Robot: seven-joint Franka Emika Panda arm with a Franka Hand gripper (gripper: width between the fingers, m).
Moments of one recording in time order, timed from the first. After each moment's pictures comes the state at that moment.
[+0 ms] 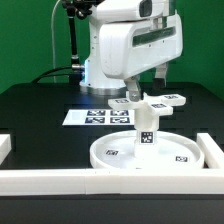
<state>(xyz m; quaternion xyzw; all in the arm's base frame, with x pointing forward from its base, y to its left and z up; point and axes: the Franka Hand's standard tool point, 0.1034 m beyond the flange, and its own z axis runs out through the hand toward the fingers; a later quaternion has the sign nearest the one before) 0.570 0.035 0.115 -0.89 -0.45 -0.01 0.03</state>
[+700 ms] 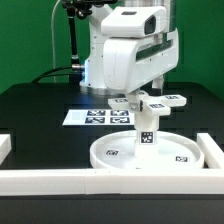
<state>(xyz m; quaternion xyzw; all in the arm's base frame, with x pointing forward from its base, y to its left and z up) 0.564 0.034 0.097 -0.89 -0.46 0.01 0.02</state>
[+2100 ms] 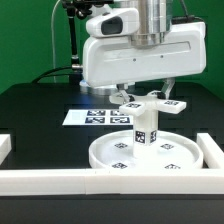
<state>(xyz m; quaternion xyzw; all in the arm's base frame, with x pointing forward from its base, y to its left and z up) 0.565 0.033 0.097 -1.00 -0.05 0.01 0.03</state>
